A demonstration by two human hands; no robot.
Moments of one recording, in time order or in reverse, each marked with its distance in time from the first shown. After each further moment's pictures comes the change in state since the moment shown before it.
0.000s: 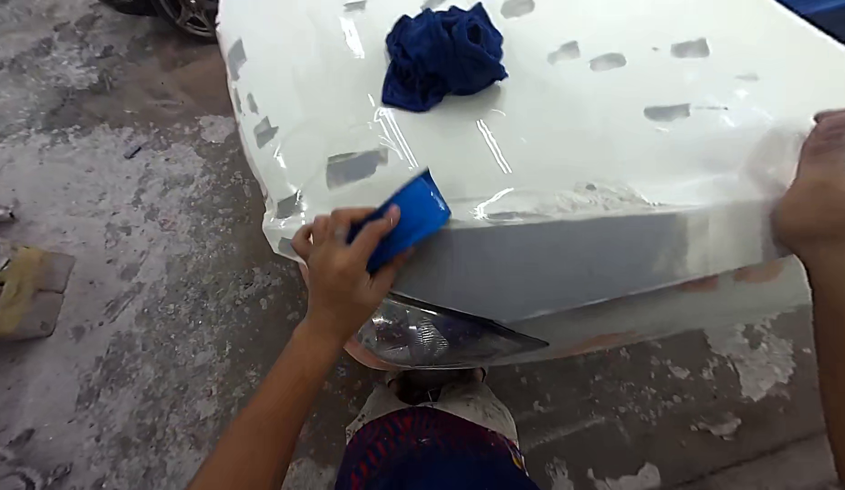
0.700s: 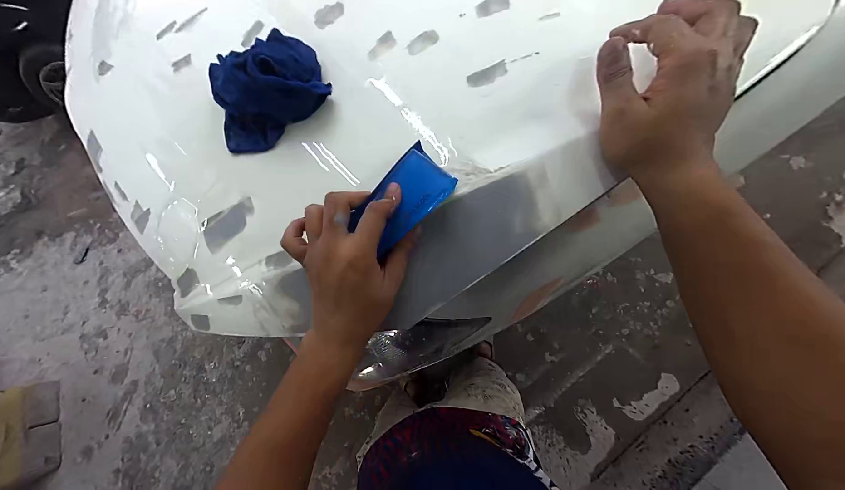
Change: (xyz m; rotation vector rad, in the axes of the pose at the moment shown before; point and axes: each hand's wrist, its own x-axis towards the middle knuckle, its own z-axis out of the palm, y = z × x) left_hand 0.068 0.119 0.056 0.029 -0.133 0.178; right_hand 0.000 -0.002 -0.012 -0.115 0.098 -0.032
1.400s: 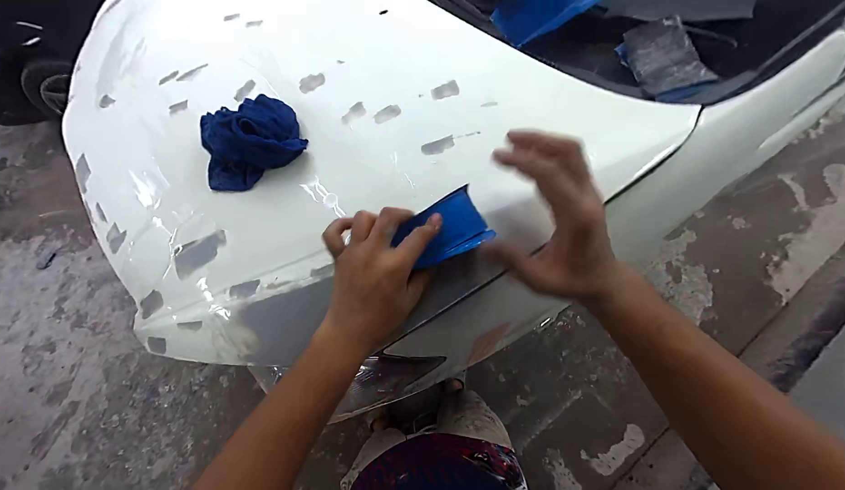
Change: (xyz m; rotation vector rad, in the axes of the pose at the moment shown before) left_hand 0.051 0.057 0.032 -0.049 -0.037 0.193; right_hand -0.030 -0.018 -0.037 0.444 -0.124 -0.590
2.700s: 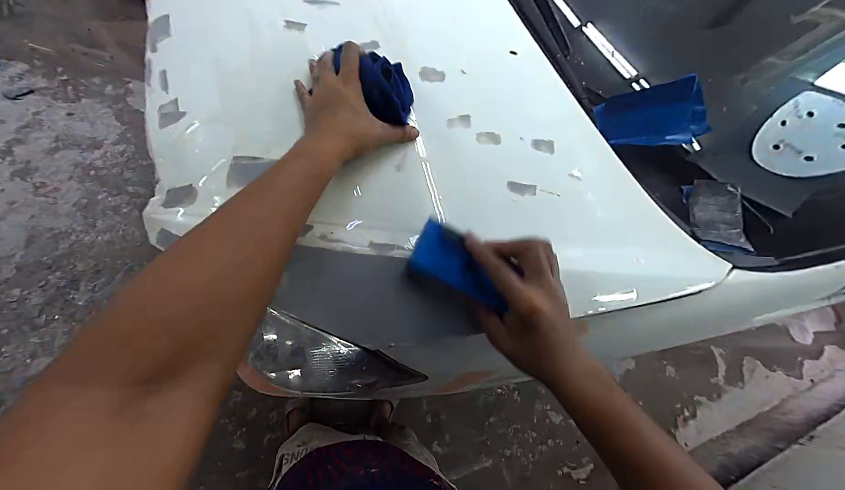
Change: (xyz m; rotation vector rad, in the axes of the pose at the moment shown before) left_hand 0.068 -0.196 -0.022 -0.048 0.023 -0.783; right_hand 0.006 -0.051 0.060 -0.126 -0.283 -0.190
